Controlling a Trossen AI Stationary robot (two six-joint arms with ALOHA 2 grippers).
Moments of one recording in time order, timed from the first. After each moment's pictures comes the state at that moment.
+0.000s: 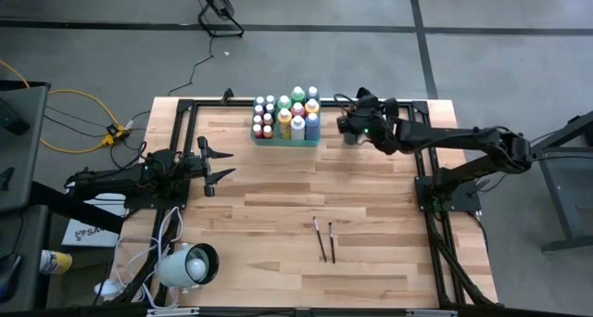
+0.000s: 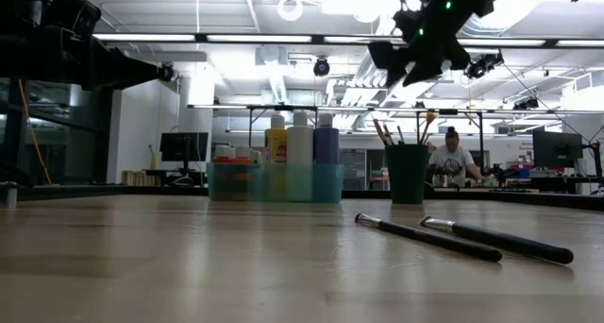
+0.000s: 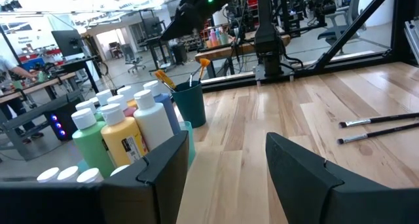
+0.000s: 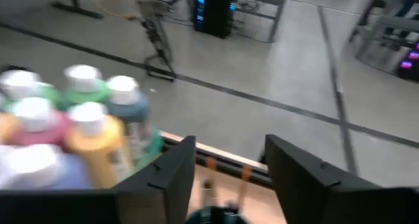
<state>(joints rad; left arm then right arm) 0.11 0.01 0.02 0.01 -0.10 0.24 -0.30 1.30 0.92 -0.23 0.90 0.44</state>
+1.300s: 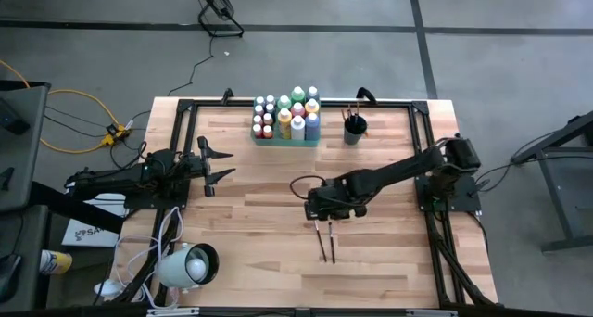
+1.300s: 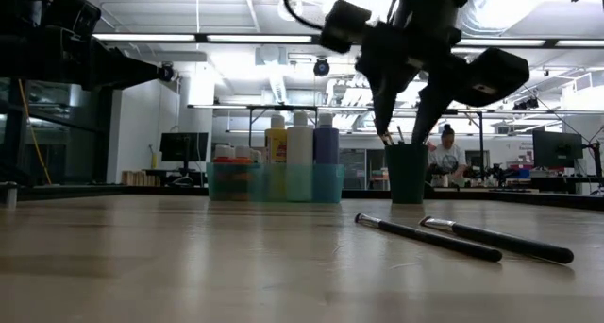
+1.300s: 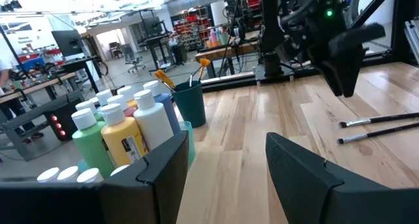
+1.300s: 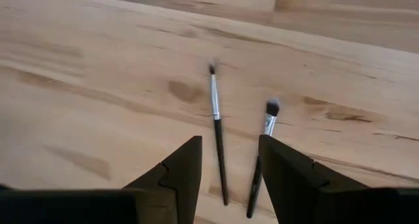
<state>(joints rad) 0.11 0.01 0.02 0.01 -0.10 0.24 0.21 1.78 1.28 -0.72 -0.09 1.66</state>
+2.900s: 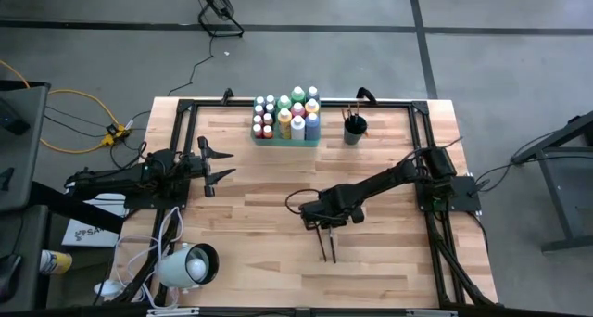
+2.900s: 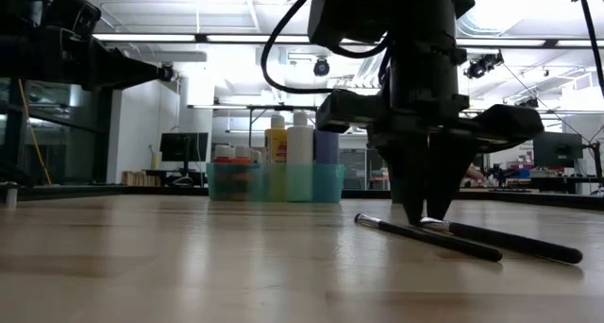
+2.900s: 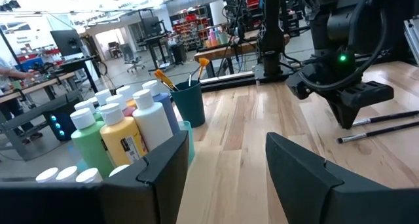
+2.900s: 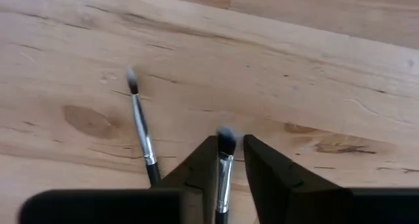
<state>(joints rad) 0.11 0.01 0.02 0.01 -0.10 0.24 0.24 2.05 1.33 -0.75 -0.09 1.65</state>
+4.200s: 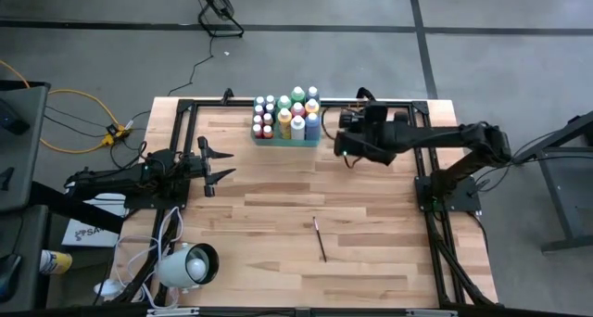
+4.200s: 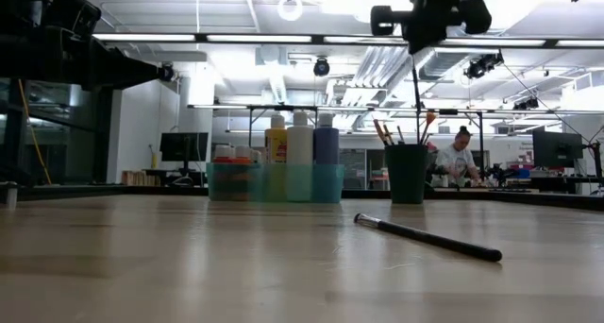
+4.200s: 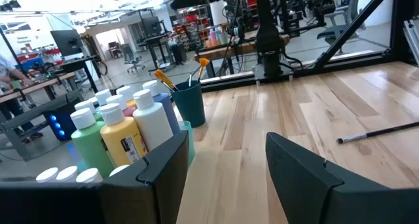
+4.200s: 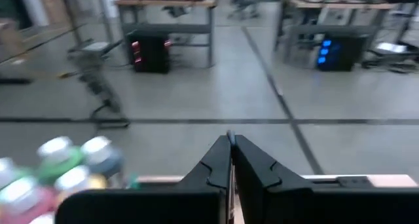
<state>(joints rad) 0.11 0.01 0.02 0.01 -0.10 0.24 -0.07 1.50 1.30 -1.11 1.32 1.32</state>
